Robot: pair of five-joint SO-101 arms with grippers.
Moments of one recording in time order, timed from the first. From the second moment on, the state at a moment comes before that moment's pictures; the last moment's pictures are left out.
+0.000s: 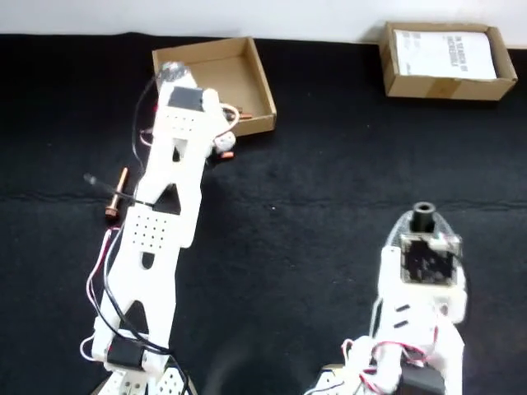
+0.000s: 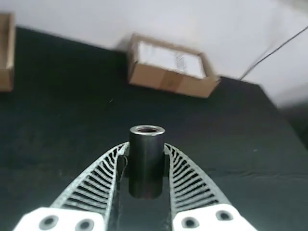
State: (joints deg) left arm 4.5 66.9 -83.8 100.5 38.8; right arm 10.4 -104.4 68.8 59.9 21.0
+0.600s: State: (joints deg) left arm 1.7 58.4 -83.3 100.9 61.2; right arm 3.2 -104.4 72.4 58.6 21.0
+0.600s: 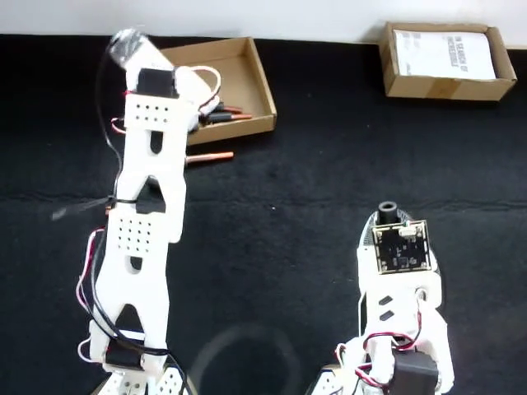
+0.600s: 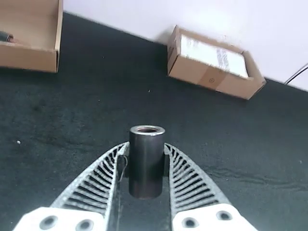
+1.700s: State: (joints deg) left arm -2.2 71.5 -76.2 99.1 68.4; right arm 3.2 -104.4 75.0 56.3 21.0
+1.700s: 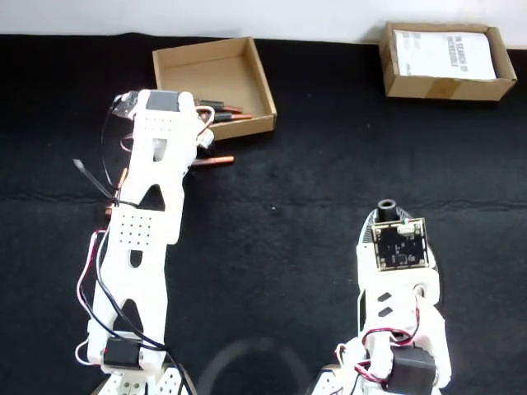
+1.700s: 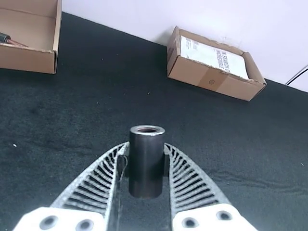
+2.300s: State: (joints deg) left arm -1.4 73.3 -78.5 97.7 66.8; right arm 1.1 -104.4 76.8 54.8 21.0
